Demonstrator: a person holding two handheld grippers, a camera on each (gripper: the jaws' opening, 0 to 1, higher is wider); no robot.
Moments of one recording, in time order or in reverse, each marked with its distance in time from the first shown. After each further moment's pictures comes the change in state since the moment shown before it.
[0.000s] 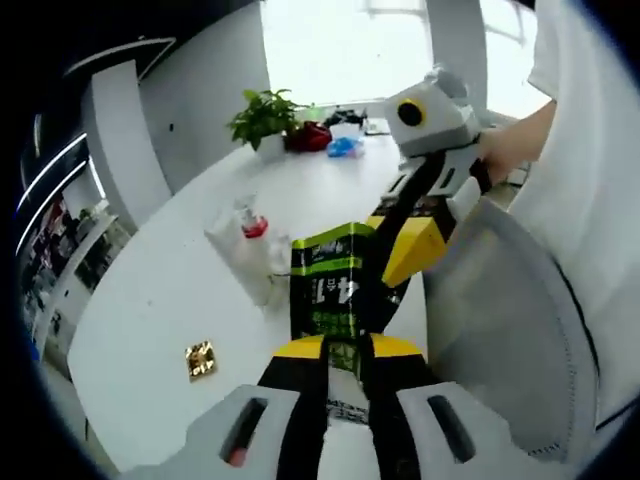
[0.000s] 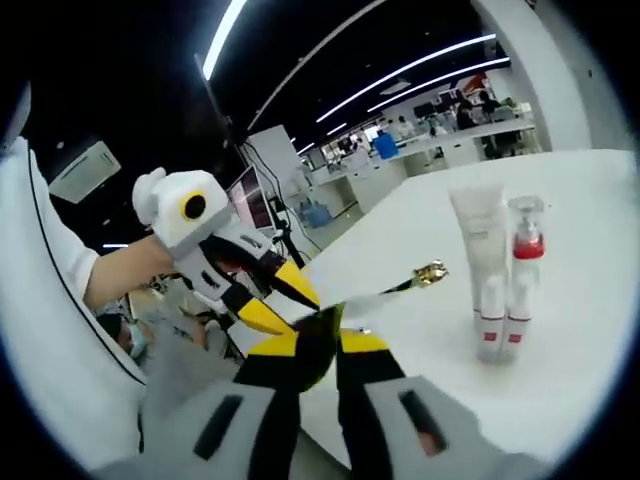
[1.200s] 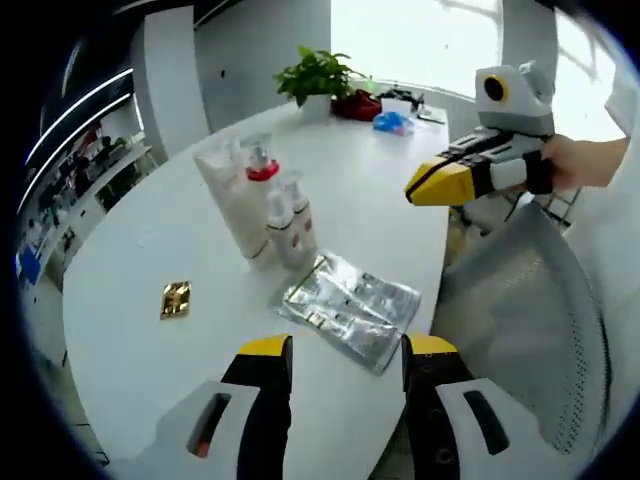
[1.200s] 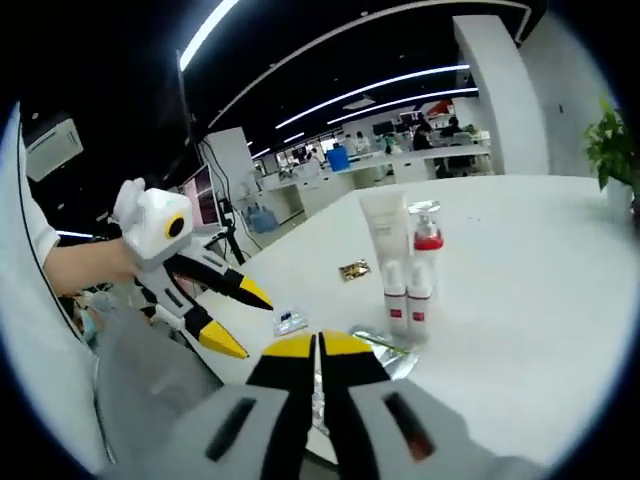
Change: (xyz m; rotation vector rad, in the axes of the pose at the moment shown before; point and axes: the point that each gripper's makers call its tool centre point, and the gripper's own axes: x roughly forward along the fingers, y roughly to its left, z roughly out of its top) left arm 0.050 -0.010 -0.042 -0.281 0.173 0.158; right arm -0.074 -0.050 -0.020 -0.095 -0.036 -0.281
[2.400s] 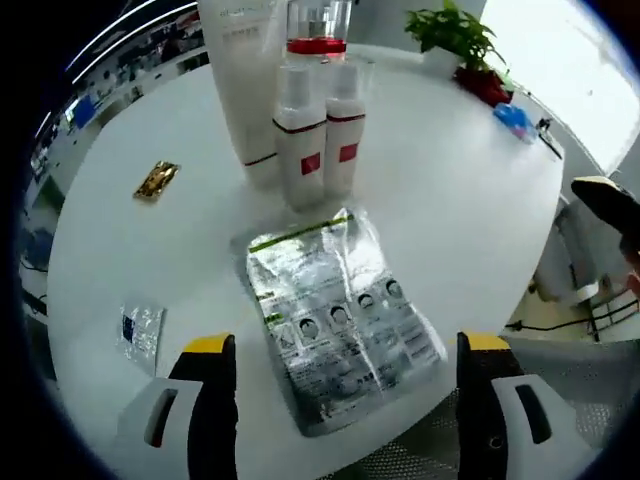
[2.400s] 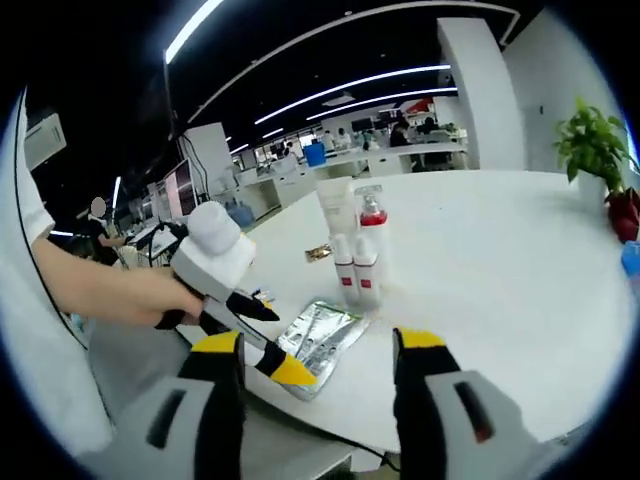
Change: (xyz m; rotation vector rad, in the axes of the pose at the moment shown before) left arm 0.112 -0.019 -0.031 -0.543 0.224 0.286; right arm -0.051 -0.043 -0.029 0.007 0.037 -0.086
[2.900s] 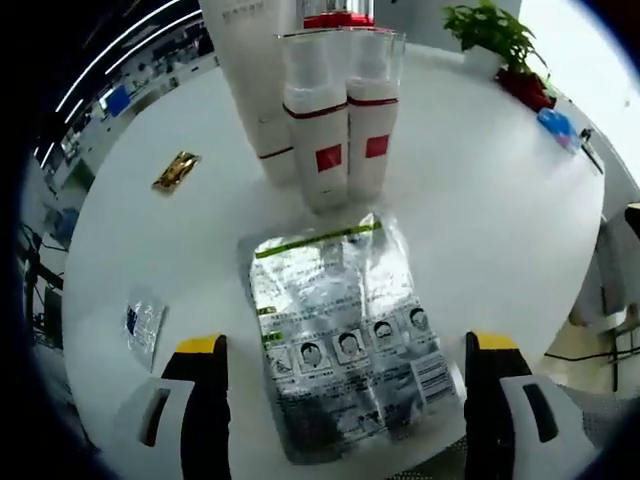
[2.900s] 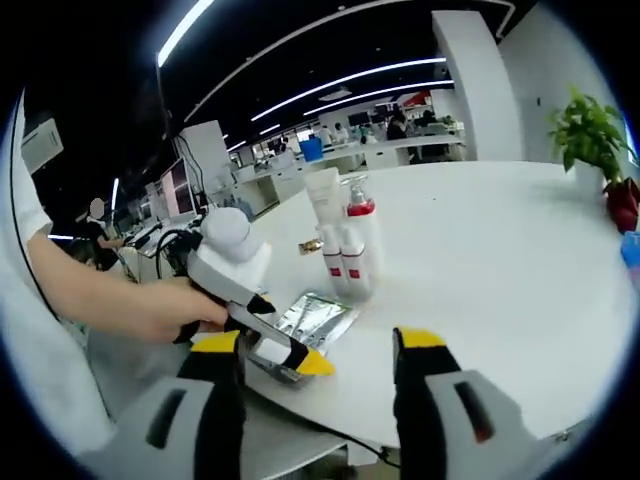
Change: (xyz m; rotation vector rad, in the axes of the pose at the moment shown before) left arm 0.017 0.006 0.009 -0.025 -0.024 0.137; right arm -0.003 -0.012 -0.007 0.020 0.021 0.001
